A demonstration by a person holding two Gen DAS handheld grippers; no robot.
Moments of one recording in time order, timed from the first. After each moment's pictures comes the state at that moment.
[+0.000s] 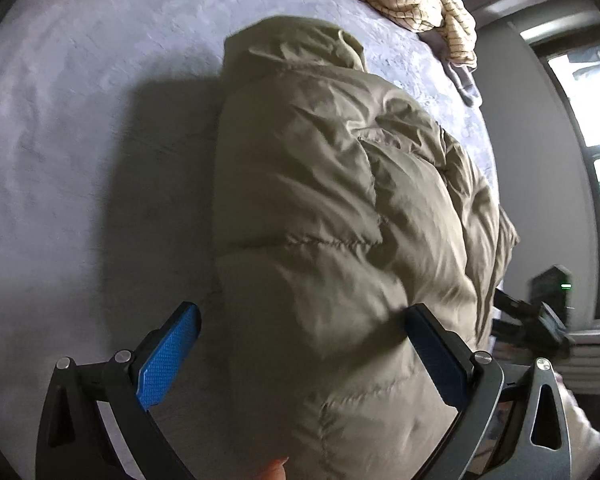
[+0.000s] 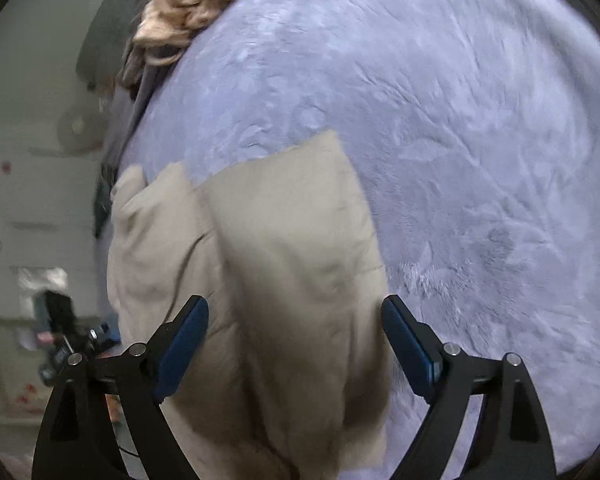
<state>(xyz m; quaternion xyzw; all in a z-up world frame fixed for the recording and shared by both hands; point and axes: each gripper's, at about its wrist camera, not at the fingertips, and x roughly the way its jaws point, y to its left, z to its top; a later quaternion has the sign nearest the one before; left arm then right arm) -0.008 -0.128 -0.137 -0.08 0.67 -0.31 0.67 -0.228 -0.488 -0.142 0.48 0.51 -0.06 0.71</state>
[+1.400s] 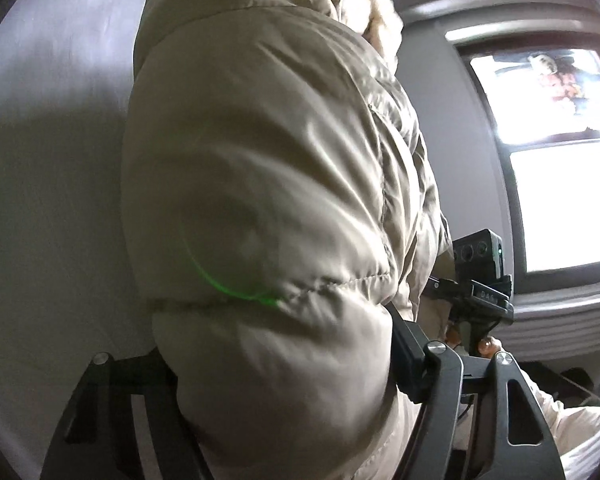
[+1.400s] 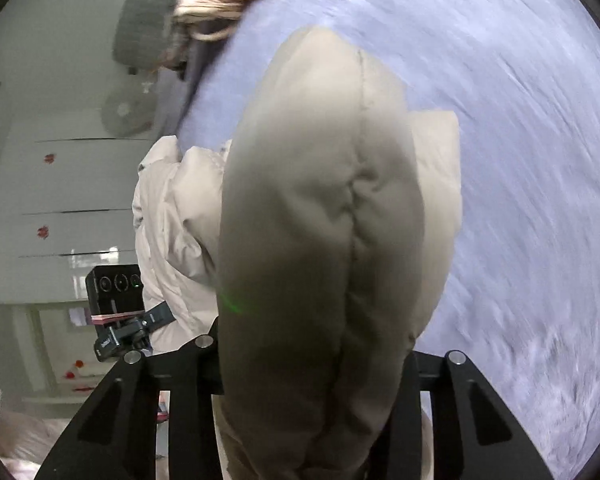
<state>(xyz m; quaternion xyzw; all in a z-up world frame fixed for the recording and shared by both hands) 0.067 -0.138 -0.127 -0.15 0.64 -0.45 0.60 -0.103 -0.448 -0.135 0.51 0.50 0.06 0.70</state>
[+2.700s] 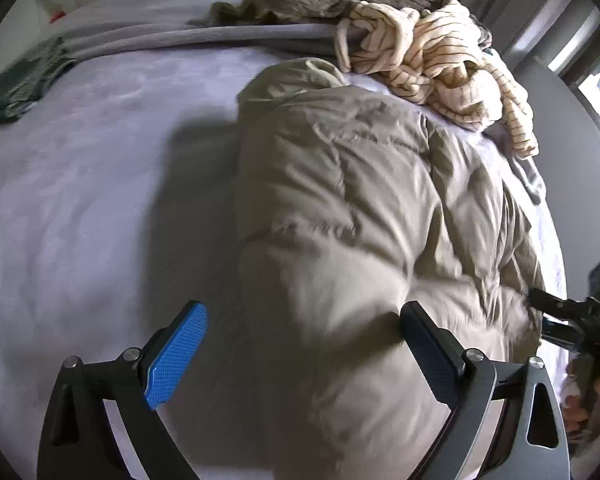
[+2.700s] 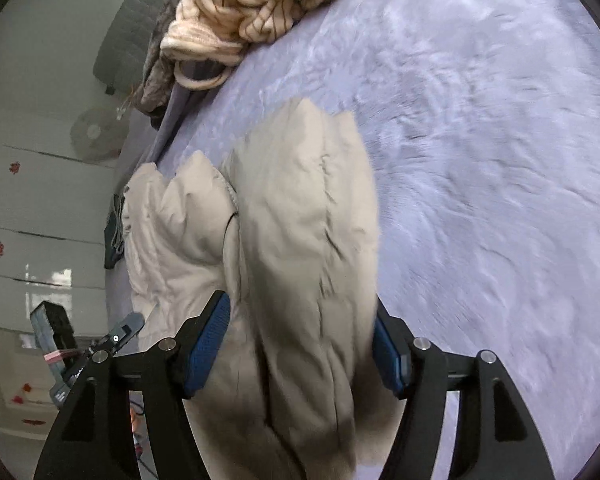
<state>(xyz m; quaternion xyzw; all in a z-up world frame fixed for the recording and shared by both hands) 0.171 -0.120 -0.118 0.01 0.56 -0.23 0.79 0.018 -0.454 -0.146 0.43 0.49 -0.04 0.76</state>
